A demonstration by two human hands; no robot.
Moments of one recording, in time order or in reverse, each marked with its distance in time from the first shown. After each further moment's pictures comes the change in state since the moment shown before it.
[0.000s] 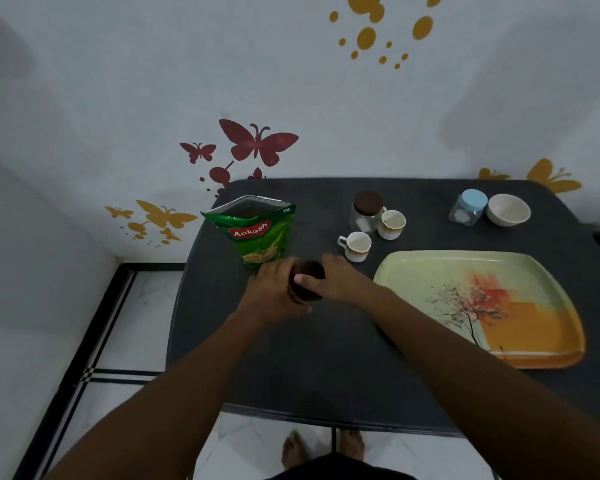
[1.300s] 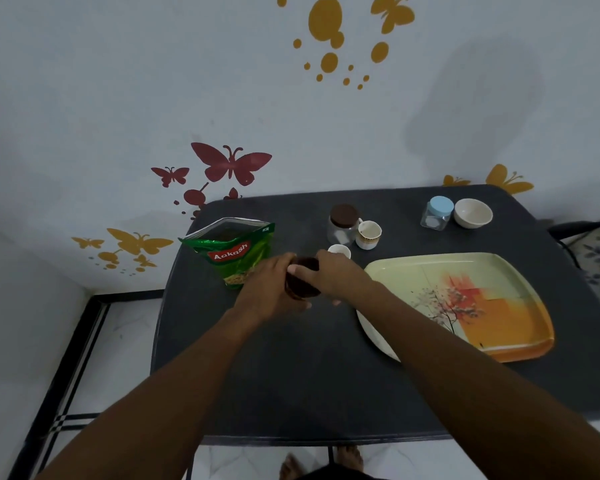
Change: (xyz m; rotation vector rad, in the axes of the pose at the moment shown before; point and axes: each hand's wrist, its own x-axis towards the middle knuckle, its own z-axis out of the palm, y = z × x) left_hand 0.034 0.026 -0.022 -0.069 0.069 0.163; right_hand -0.001 -0.006 -0.032 -0.062 0.175 0.115
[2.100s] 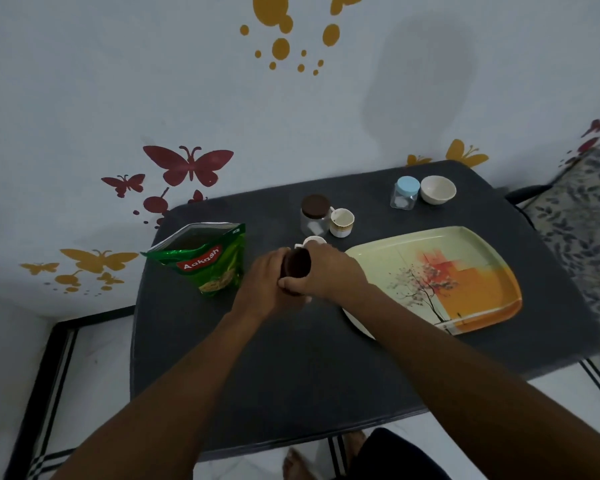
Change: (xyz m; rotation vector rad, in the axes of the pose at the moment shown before) left_hand 0.019 0.013 0.023 -0.093 -0.001 0.131; right_hand -0.014 0.023 0.005 -0.021 0.212 -0.036
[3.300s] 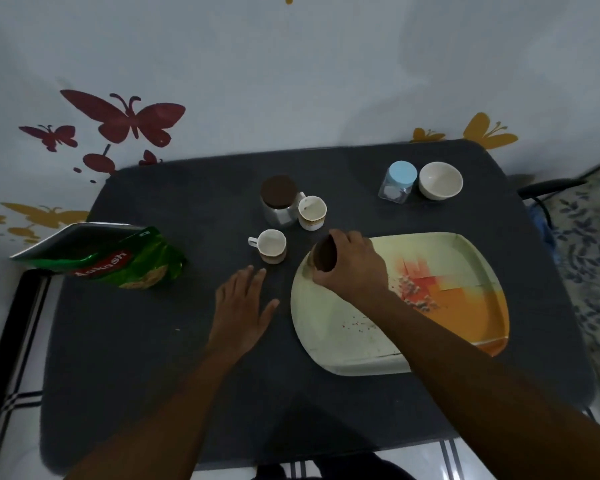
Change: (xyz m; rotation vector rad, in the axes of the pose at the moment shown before) left_hand 0.027 -0.005 0.138 0.393 -0.028 -0.215; right_hand 0.068 0.172 -0.026 -0.160 -0.028 0.112
